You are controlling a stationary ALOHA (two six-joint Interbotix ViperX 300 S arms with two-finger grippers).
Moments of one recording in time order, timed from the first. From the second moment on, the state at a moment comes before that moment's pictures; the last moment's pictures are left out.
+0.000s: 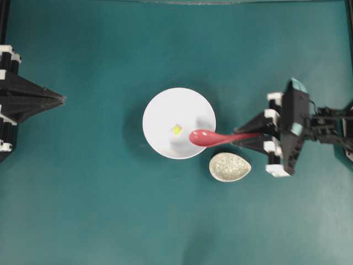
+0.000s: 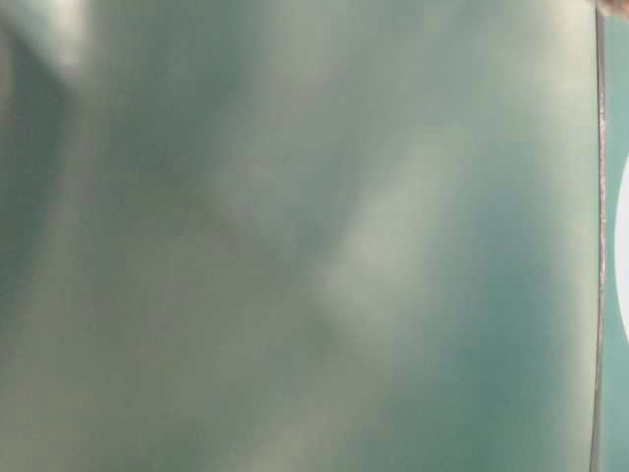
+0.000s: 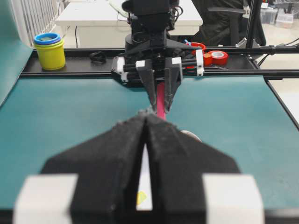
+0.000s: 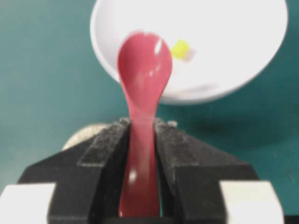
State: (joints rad) left arm 0.00 -1.00 1.18 0.02 -0.22 0.01; right arm 0.10 -0.28 1.07 0.39 -0.29 -0.14
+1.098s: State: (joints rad) left arm 0.00 -0.99 1.18 0.02 -0.22 0.01; right arm -0.12 -0.06 0.48 0.31 0.67 -0.18
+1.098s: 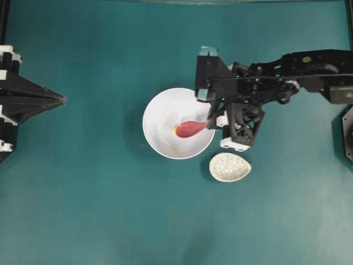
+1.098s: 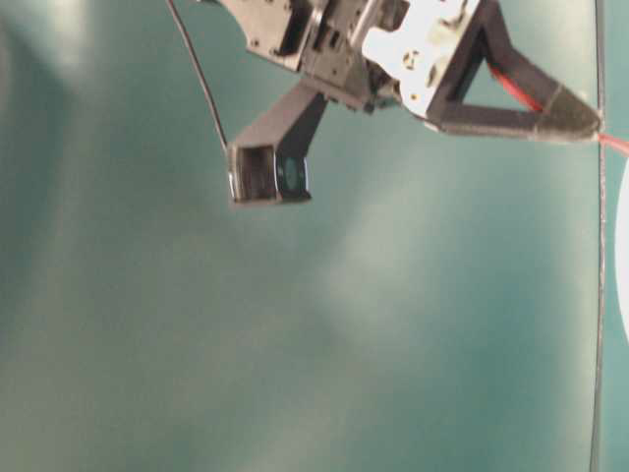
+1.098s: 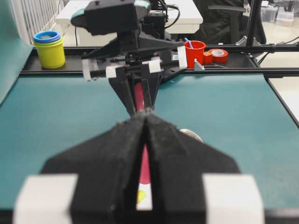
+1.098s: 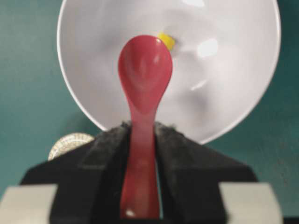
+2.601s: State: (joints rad) left arm 0.00 -0.99 1.18 0.02 -0.21 0.01; right arm -0.13 0.04 0.47 0.24 0.53 -0.16
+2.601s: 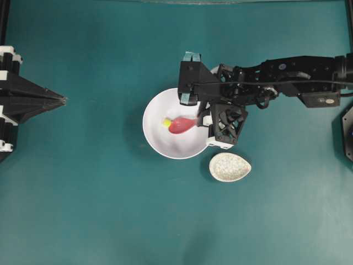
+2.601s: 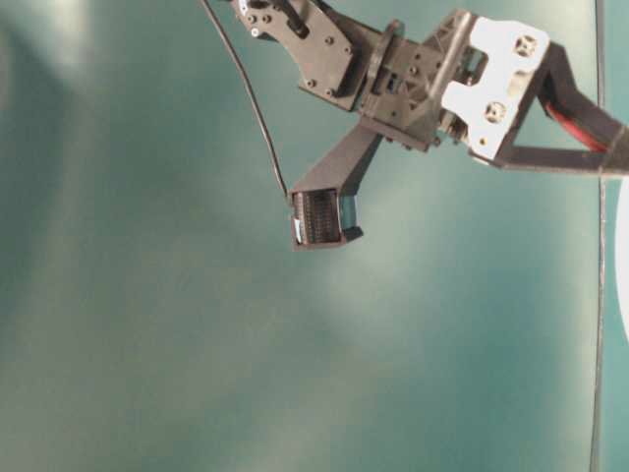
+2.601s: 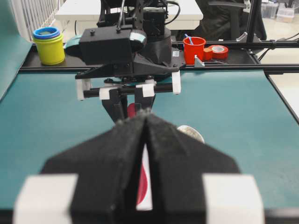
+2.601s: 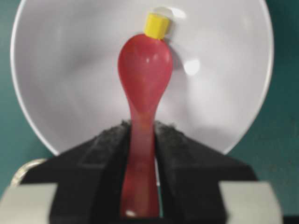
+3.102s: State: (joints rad) left arm 0.00 -0.99 1.18 0.02 -0.20 0.01; right arm -0.13 0.04 0.46 0.21 0.44 -0.16
